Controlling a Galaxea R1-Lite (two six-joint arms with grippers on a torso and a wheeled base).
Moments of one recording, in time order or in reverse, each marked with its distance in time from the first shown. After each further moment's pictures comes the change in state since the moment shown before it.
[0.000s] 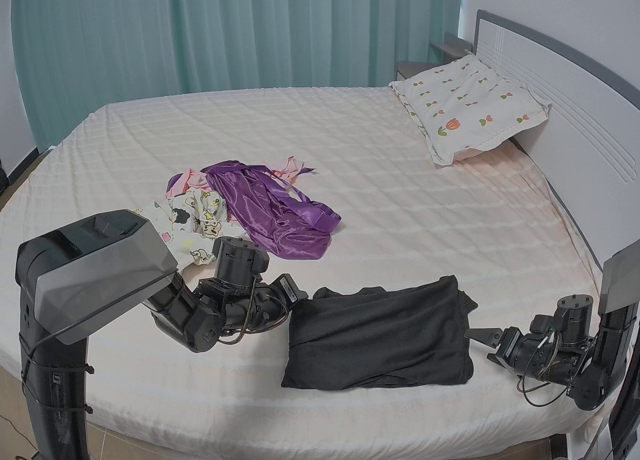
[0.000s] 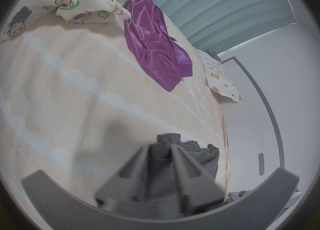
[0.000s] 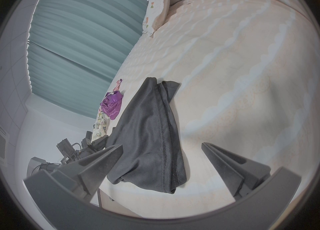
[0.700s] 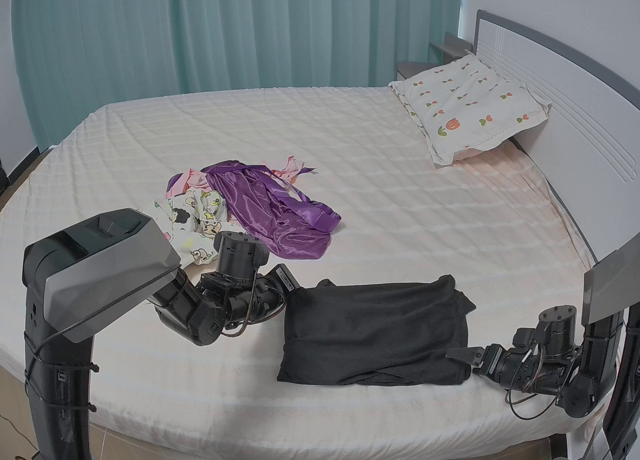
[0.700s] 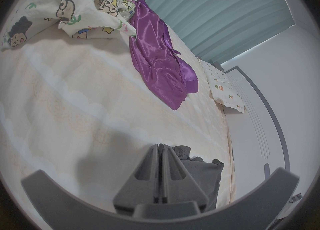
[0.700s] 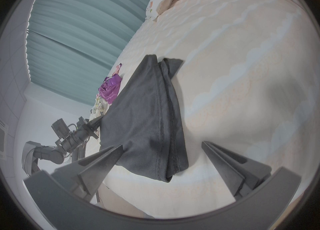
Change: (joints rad) left arm 0.017 0.030 -0.061 -0.001 0.104 -0.003; right arm 0.085 0.066 0.000 0.000 -0.001 -0.024
